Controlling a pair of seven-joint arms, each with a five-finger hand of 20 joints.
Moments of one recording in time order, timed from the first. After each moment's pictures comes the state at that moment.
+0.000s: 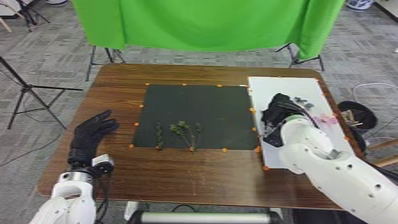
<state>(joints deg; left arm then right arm) 115.3 -61.1 -90.6 -104.8 52.1 12.5 15.5 -68.7 -44.2 44.7 -99.1 -105.3 11.3 44.1</state>
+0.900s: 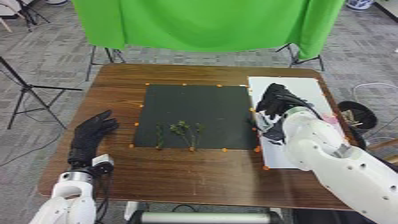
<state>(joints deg) 115.3 -61.0 -90.5 -104.8 52.1 12.5 15.6 -69.3 -42.3 48.9 -105.6 -106.2 2.8 40.2</state>
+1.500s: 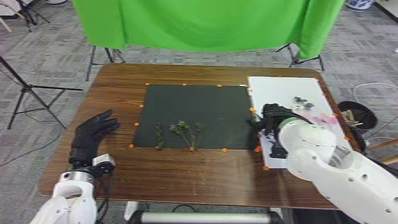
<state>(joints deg) 115.0 -61.1 -90.2 -104.8 52.1 12.5 15.5 -71.8 -42.3 47.8 -110.3 -112.5 -15.3 48.6</state>
